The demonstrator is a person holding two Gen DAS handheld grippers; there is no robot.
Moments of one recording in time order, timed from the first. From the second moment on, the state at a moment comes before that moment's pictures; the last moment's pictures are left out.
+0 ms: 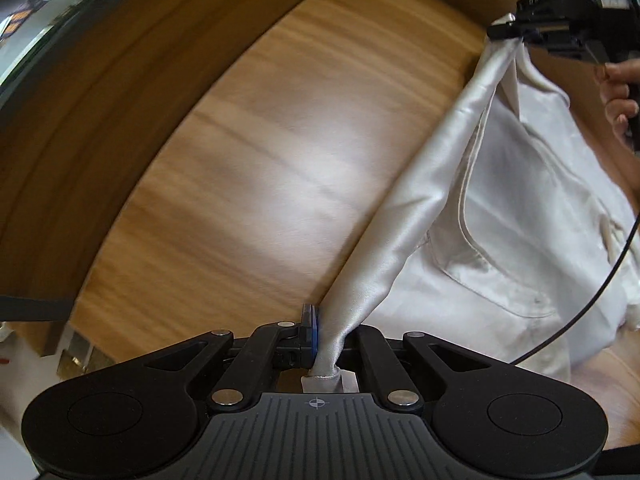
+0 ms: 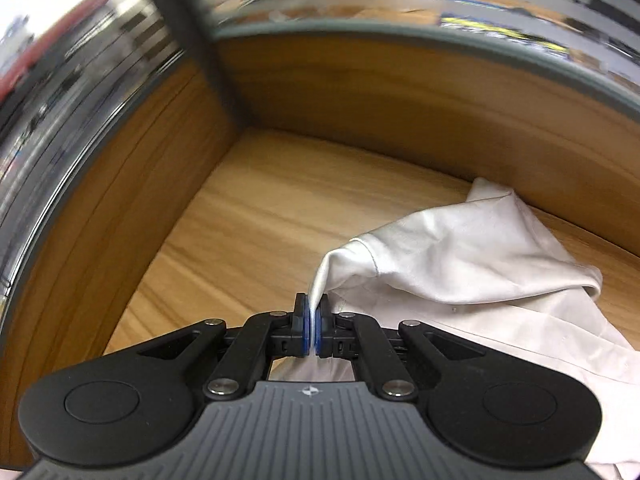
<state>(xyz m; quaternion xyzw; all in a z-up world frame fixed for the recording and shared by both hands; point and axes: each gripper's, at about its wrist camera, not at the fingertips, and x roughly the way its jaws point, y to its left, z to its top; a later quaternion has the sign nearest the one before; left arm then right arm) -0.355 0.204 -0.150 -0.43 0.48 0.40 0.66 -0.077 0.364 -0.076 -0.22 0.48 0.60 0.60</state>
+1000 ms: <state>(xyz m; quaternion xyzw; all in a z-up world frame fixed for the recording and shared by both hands) -0.228 0.142 -0.118 -0.28 0.52 0.17 0.79 0.031 0.043 -0.022 -0.21 0.51 0.54 0.63</state>
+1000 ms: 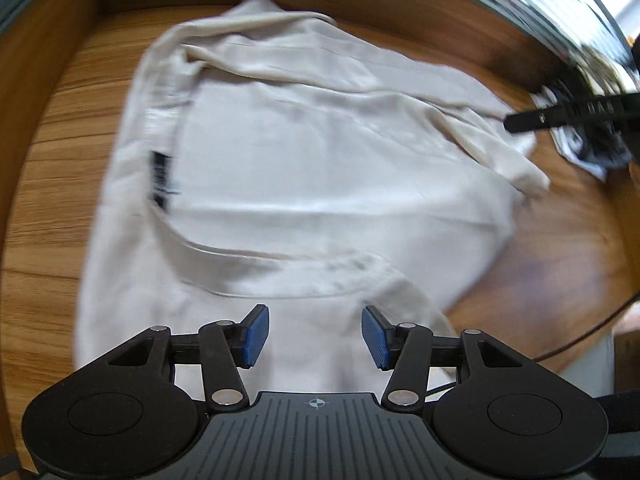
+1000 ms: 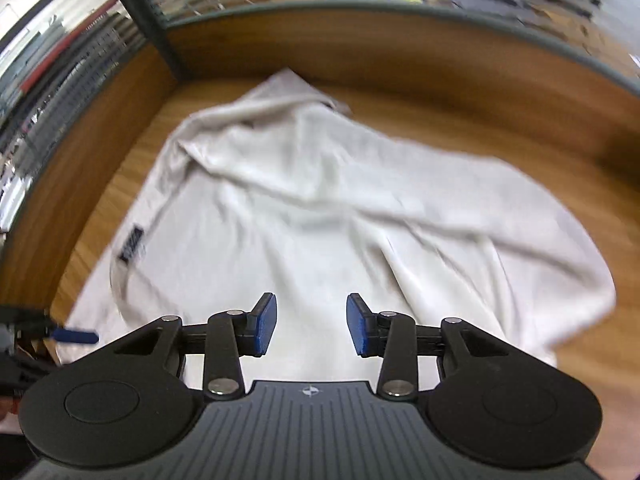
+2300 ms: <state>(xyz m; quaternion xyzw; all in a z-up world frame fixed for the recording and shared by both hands) -0.185 0.108 -0.102 -0.30 0.49 0.27 0.78 -0.004 -0.106 -0.079 -0.23 0.50 0.56 0.62</state>
